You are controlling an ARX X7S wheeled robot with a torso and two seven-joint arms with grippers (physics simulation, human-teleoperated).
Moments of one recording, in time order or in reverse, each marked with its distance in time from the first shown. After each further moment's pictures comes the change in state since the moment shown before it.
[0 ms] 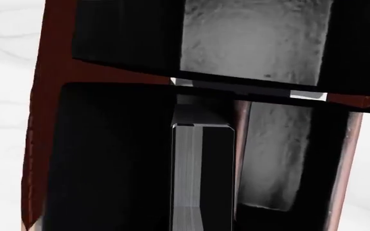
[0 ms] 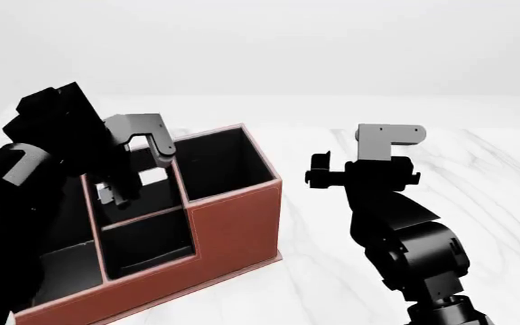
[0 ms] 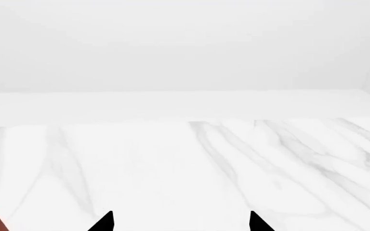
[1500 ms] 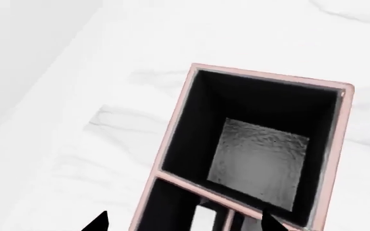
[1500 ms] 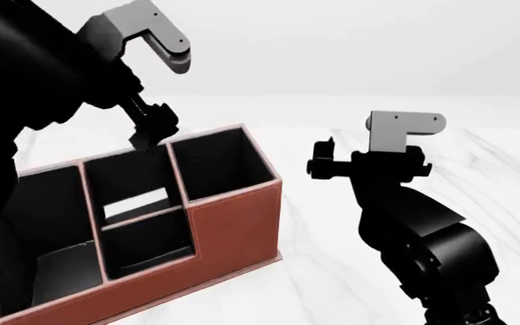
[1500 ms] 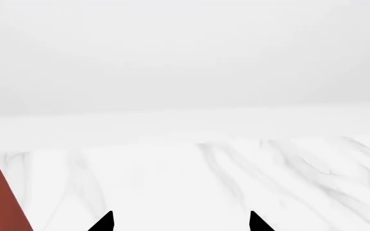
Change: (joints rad) left arm -0.099 -0.186 -0.570 0.990 0.211 -0.881 -0.085; right arm -0.026 0.047 0.037 -0.242 0.108 0.107 0.071
